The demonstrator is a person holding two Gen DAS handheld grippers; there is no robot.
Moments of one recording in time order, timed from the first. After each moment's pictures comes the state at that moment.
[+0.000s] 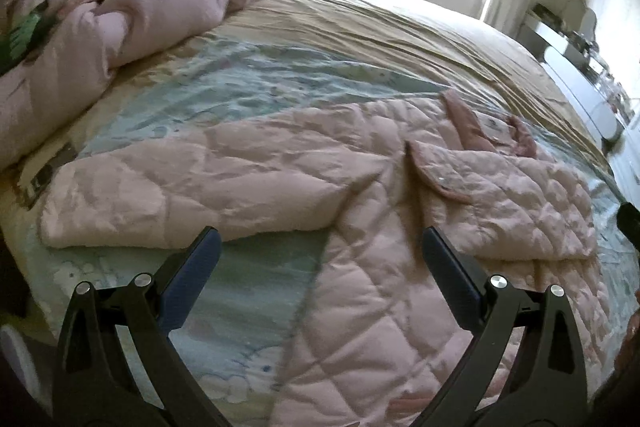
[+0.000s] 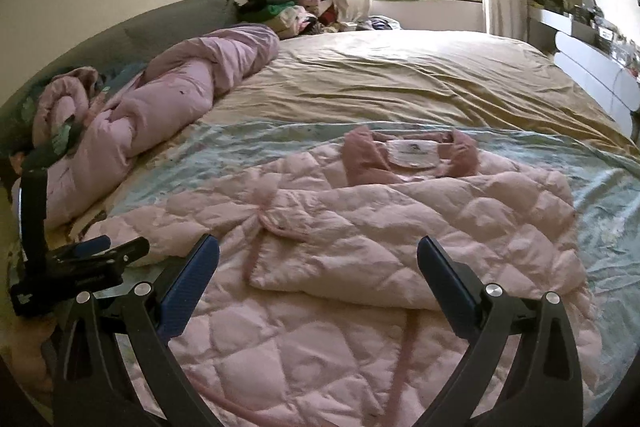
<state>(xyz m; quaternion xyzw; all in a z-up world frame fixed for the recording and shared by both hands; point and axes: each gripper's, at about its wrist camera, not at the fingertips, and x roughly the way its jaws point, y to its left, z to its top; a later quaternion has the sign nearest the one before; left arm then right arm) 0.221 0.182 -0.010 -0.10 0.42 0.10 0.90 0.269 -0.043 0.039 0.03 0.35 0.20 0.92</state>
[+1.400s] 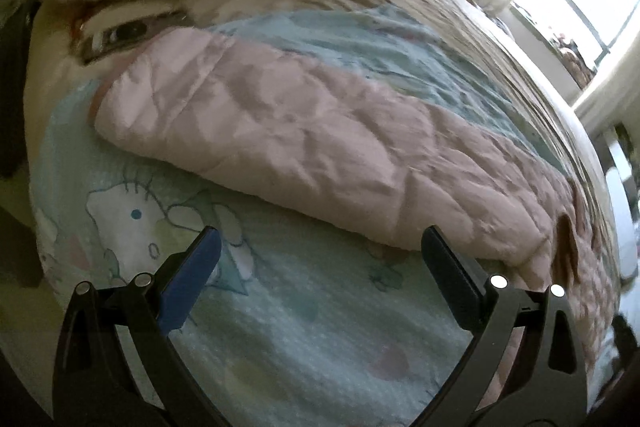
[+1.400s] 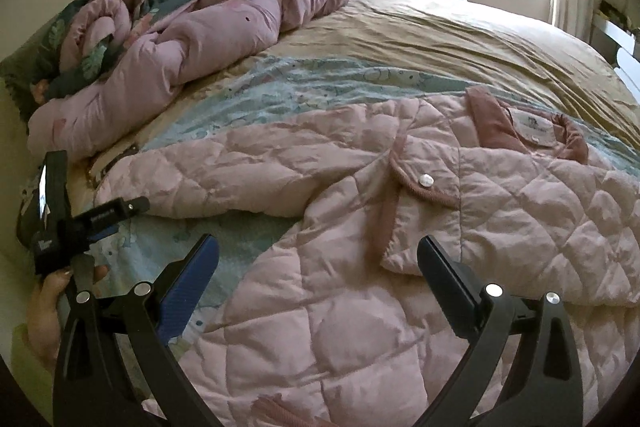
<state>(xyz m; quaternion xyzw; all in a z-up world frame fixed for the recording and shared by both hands) 0.164 0.373 -0.102 -0.29 0.41 0.24 0.83 0.264 0.098 -0.021 -0.04 0.41 0.27 0.87</state>
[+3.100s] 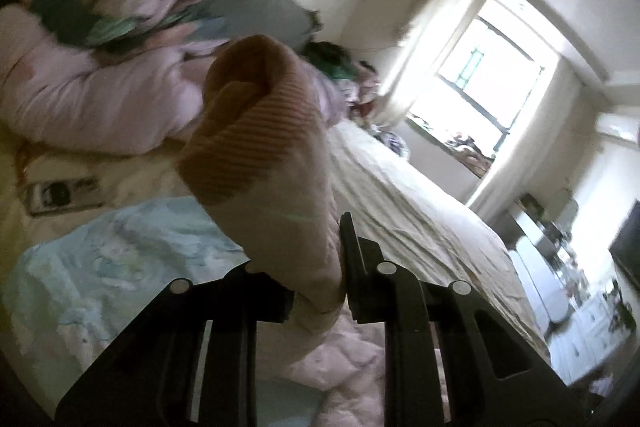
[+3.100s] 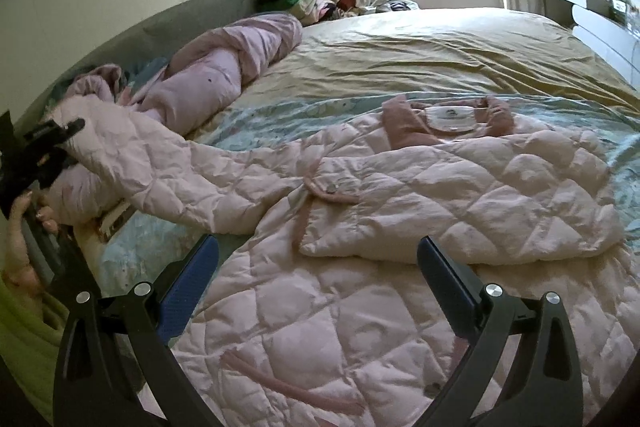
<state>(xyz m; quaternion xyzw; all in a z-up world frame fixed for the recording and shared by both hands) 0.168 0.316 0.096 -0.28 0.15 0.12 0.94 0.238 -0.026 0.020 0.07 0.37 0.23 0.90</state>
